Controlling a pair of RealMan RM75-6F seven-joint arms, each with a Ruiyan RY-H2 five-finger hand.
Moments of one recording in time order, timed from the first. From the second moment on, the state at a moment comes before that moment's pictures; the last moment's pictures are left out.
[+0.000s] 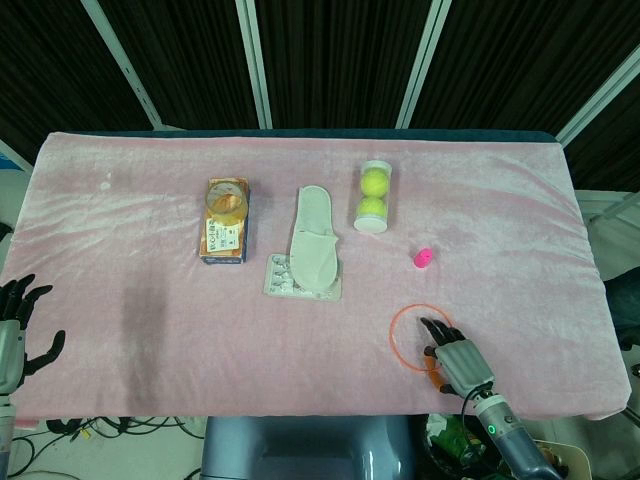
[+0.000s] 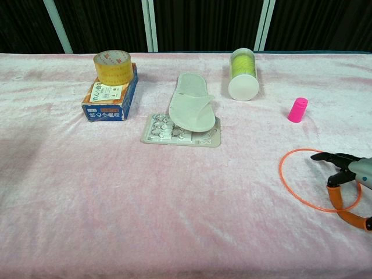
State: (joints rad) left arm -0.05 -1.19 -0.09 -1.70 1.37 1.51 0.09; right arm 0.31 -1.47 -0.05 -1.47 -1.47 1.09 -0.21
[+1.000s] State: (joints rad) left arm -0.05 -1.19 -0.09 -1.70 1.38 1.51 0.09; right arm 0.32 -1.47 -0.06 -1.46 -1.47 1.09 -0.20
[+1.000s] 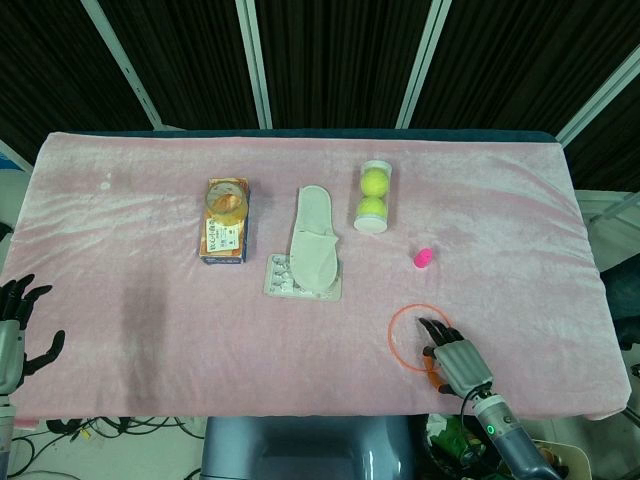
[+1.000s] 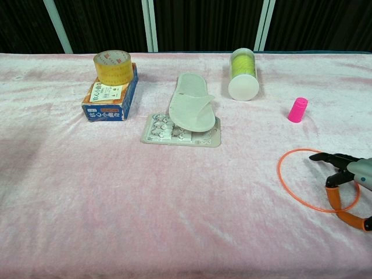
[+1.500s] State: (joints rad) left arm -0.05 -1.19 -0.09 -1.70 1.37 1.51 0.09; right arm 0.32 -1.47 -0.06 -1.47 -1.48 1.10 -0.19
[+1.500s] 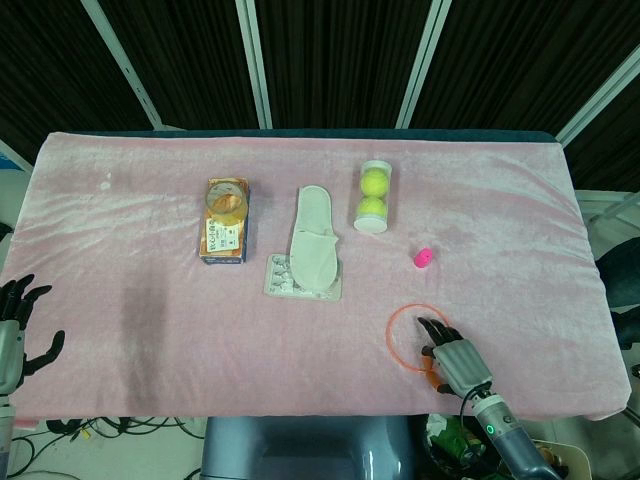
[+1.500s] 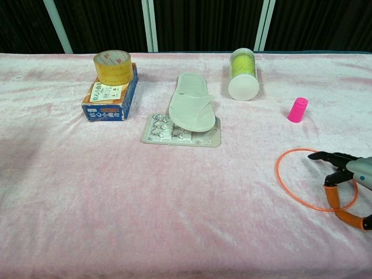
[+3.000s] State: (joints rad) left arm -0.05 -1.19 -0.10 -1.70 1.37 1.51 0.09; right arm 0.39 -1.29 0.15 -1.52 -1.38 1.15 -0.10
